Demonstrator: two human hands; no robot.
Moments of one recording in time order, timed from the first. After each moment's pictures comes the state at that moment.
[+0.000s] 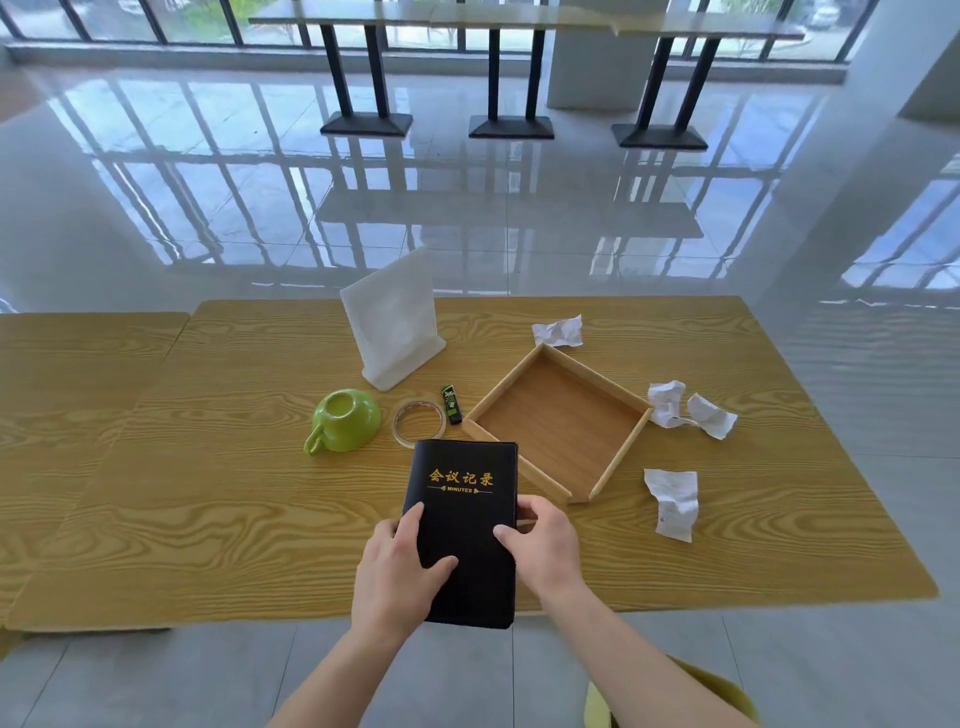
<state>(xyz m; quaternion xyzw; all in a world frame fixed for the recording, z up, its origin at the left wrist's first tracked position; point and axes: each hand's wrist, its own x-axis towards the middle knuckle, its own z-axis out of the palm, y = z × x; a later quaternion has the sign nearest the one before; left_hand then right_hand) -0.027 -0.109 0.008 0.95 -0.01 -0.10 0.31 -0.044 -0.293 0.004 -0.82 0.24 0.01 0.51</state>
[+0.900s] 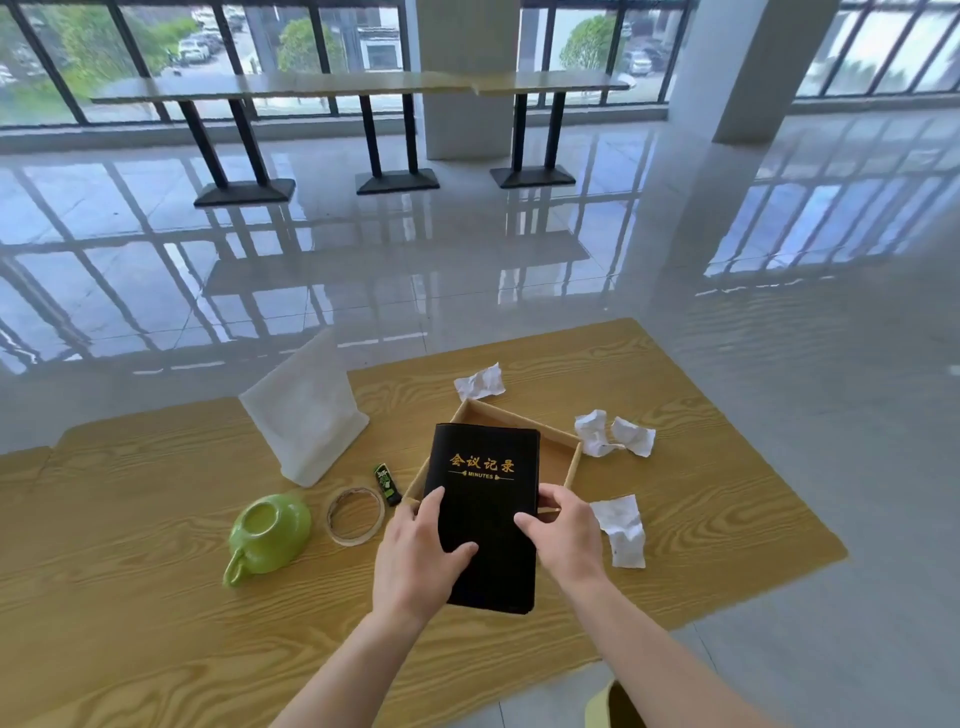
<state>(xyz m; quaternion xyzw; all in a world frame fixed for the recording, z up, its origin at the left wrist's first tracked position) 0.062 -0.193 0.053 0.93 -0.19 -0.07 0.32 -0.011 -0.366 0.048 -0.79 0.34 -0.12 0.49</state>
